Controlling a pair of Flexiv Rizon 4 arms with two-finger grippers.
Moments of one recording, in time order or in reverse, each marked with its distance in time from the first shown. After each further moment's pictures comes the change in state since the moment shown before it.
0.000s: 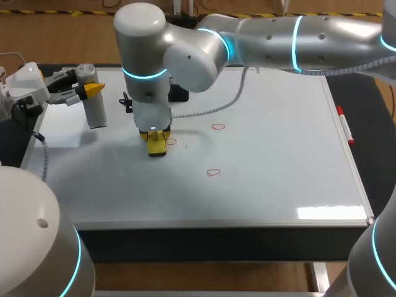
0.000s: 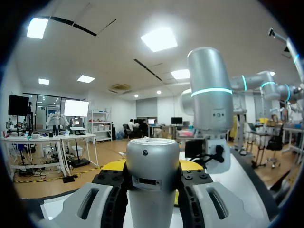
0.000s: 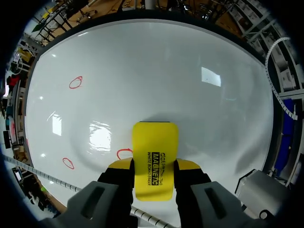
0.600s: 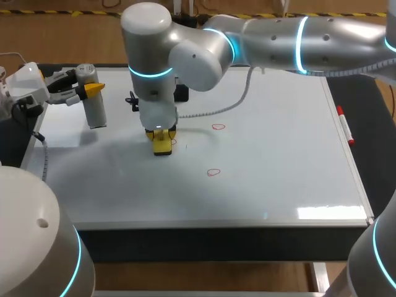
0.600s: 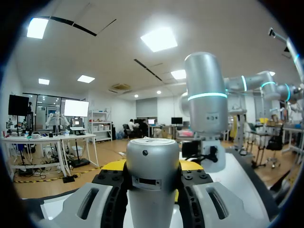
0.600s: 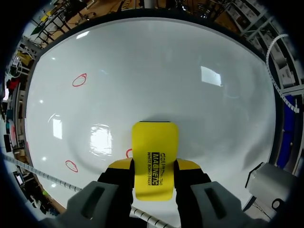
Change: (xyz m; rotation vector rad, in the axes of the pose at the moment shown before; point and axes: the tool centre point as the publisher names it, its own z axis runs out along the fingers) left arm 0.000 0.000 0.000 0.000 0.000 0.000; right arm 0.017 -0.005 0.006 -0.015 0.000 0.028
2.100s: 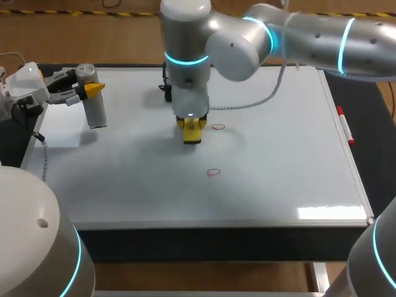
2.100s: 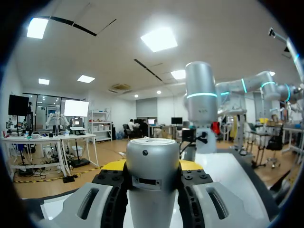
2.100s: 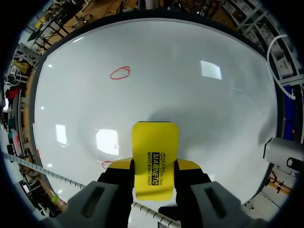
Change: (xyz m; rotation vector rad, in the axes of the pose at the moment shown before) left arm 0.000 0.000 0.000 0.000 0.000 0.000; right arm 0.087 -0.016 -0.027 0.017 0.012 0.076
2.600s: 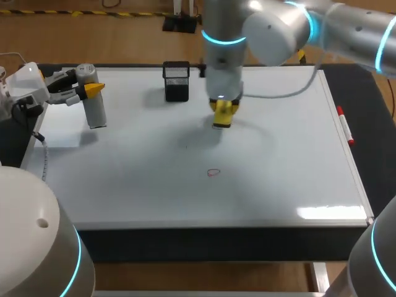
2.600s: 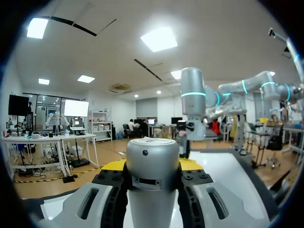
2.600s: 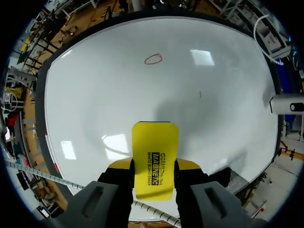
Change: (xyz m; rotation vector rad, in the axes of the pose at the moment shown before) left arm 0.000 0.000 0.000 0.000 0.000 0.000; right arm 0.097 -0.040 -0.021 0.016 0.002 0.226
